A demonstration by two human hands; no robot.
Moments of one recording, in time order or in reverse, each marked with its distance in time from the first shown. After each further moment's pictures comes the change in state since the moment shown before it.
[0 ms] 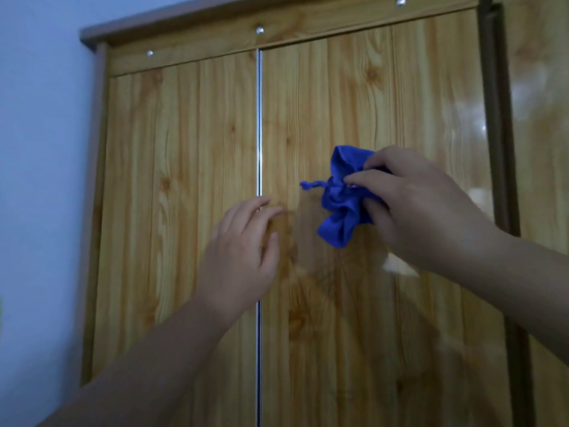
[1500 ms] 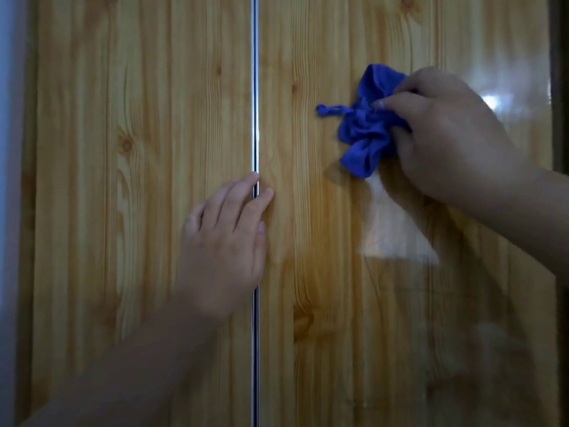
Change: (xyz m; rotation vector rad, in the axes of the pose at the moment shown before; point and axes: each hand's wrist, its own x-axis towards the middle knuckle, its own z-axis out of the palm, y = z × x) left_hand -0.011 -0.058 0.058 0.218 0.166 0.159; right_hand 0.039 0.044 0.058 -0.254 0.078 0.142
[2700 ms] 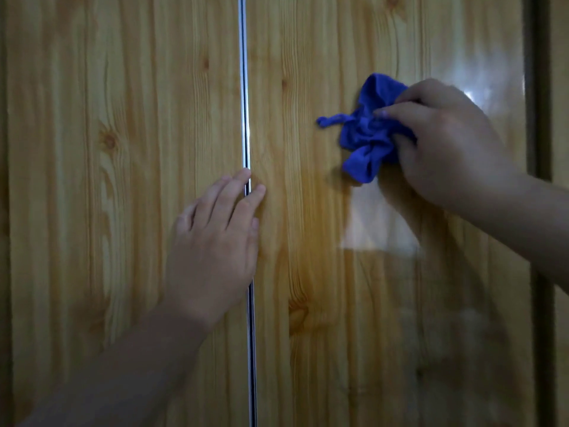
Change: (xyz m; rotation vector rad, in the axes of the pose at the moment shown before) left_hand 0.000 0.005 -0.013 -0.036 -0.105 -0.039; right_hand -0.019 -0.006 -0.013 0.035 -0.049 0.037
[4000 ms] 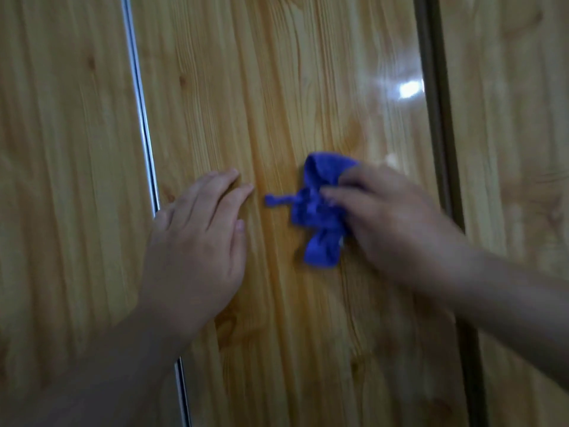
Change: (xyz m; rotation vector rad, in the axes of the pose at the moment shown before) left_hand 0.023 0.068 0.013 -0.095 0.020 0.161; right_hand -0.096 0.019 -0.006 0.103 -0.113 -0.051
